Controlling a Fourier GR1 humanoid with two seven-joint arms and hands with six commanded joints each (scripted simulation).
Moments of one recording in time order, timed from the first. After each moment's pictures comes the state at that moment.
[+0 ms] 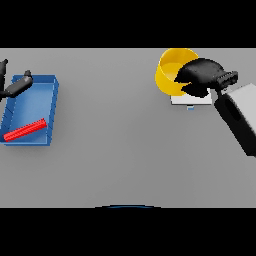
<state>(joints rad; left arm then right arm) -0.60 0.93 -0.60 -1.25 0.24 0.27 0.55 -0.83 -0.59 0.47 -1.15 0.66 0.54 -0.06</state>
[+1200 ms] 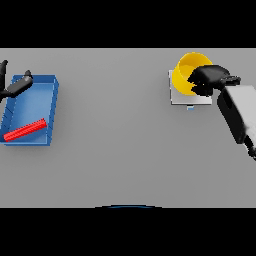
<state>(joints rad) -0.60 0.92 -0.60 -1.25 0.24 0.27 0.57 -0.96 -0.48 0.50 -0.51 0.68 0.28 -0.19</state>
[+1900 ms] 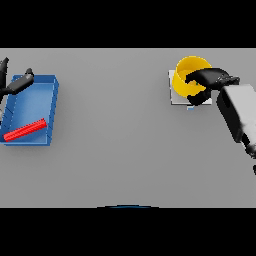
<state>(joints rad) -0.63 0.89 -0.61 -1.19 0.23 0.26 0.56 -0.99 -0.46 0.52 -0.42 0.70 0.32 -0.23</state>
